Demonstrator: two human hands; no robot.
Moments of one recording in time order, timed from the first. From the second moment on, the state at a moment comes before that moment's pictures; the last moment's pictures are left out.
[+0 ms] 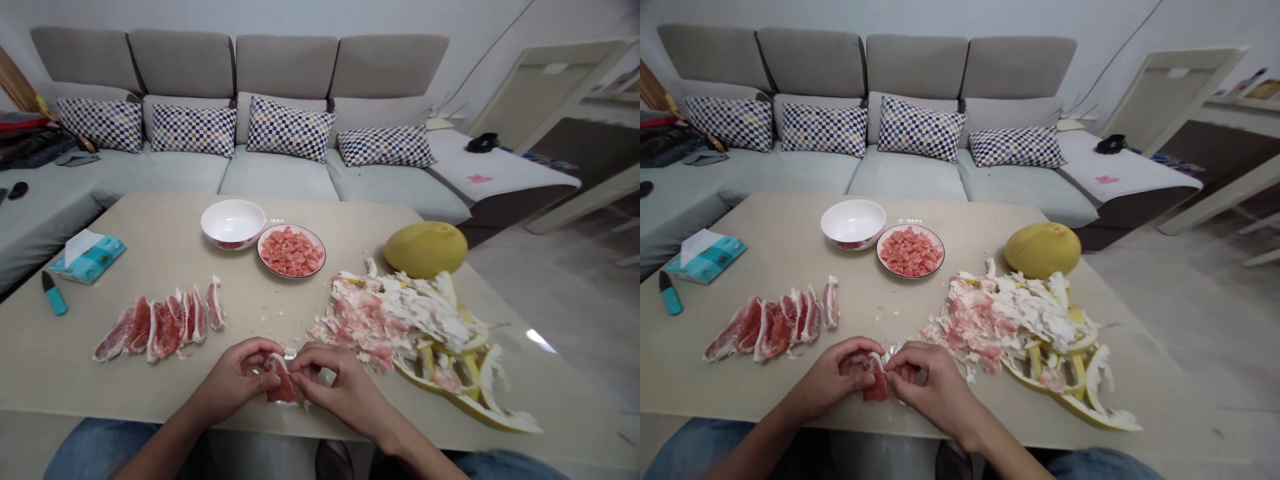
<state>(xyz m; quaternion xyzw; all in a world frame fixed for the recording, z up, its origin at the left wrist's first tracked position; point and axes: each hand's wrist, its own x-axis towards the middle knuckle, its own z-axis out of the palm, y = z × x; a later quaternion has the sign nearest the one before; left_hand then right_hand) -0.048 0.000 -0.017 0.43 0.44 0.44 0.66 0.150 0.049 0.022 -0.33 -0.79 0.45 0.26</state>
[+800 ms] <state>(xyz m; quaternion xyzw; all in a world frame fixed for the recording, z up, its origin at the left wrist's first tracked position) -0.052 -0.008 0.001 0.42 0.39 0.54 0.63 0.161 0.071 0.001 -0.47 -0.59 0.61 0.23</state>
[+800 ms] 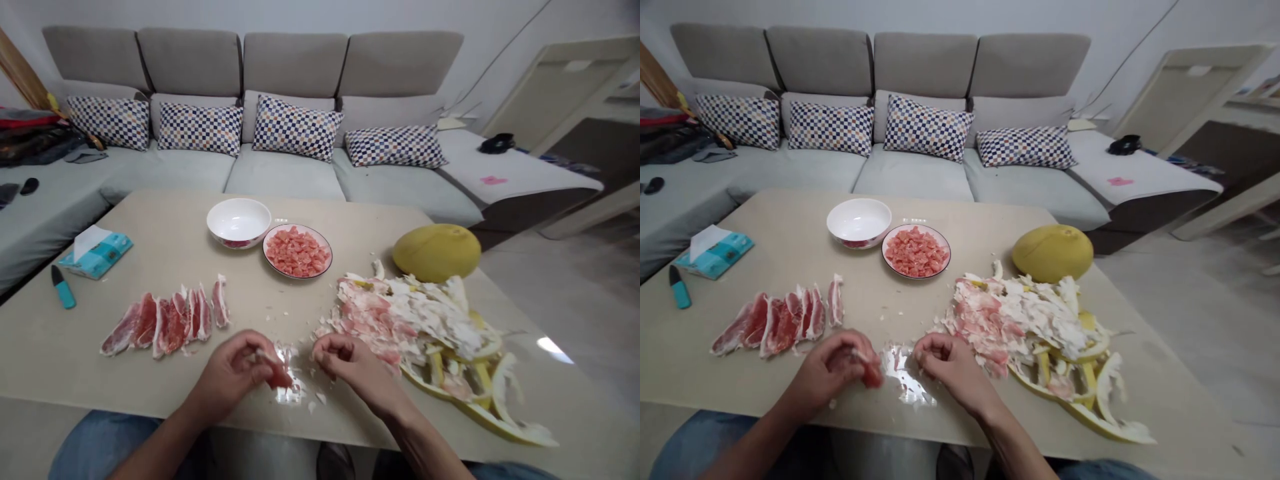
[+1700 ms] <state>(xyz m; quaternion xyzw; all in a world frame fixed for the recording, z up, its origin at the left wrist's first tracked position) -0.044 -0.014 -0.013 0.33 0.43 0.55 0.63 0.197 0.064 -0.005 -0.42 -0.86 0.09 0.27</state>
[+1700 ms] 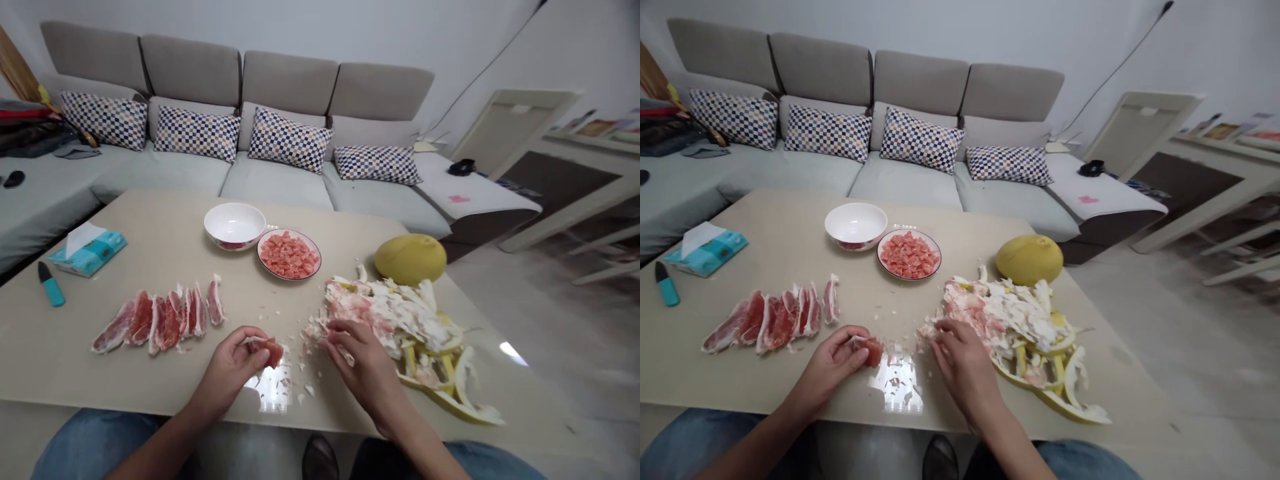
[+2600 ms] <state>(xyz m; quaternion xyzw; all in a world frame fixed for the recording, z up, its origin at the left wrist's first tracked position) -0.022 -0.013 -0.010 0.67 0.50 0.48 0.26 0.167 0.038 0.031 -0.31 -0.85 0.25 0.34</state>
